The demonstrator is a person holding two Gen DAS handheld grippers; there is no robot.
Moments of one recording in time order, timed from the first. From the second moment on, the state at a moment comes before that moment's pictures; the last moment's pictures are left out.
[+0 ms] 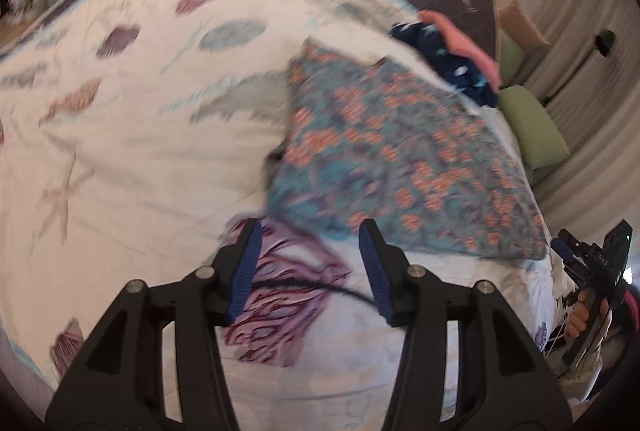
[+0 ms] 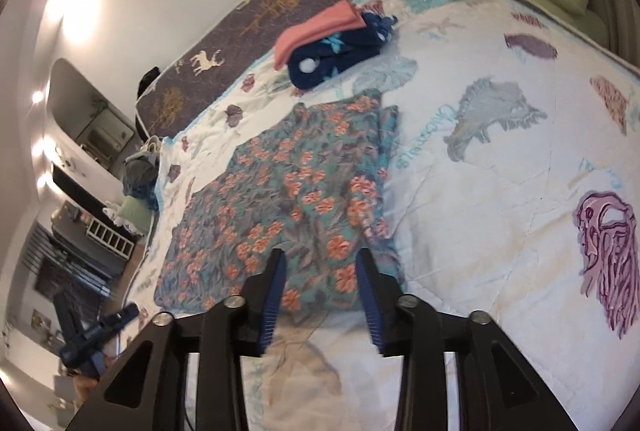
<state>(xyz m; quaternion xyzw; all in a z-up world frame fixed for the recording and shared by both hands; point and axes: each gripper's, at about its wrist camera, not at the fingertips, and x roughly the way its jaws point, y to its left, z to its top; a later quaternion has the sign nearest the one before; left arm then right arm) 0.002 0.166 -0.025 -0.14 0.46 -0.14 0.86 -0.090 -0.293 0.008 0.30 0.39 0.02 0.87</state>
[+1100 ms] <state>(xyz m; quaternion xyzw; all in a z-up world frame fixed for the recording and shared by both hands) 0.045 0.173 -0.054 -0.20 0.48 -0.14 0.84 0.057 -0.365 -0.028 0.24 0.43 -0.05 0.87</state>
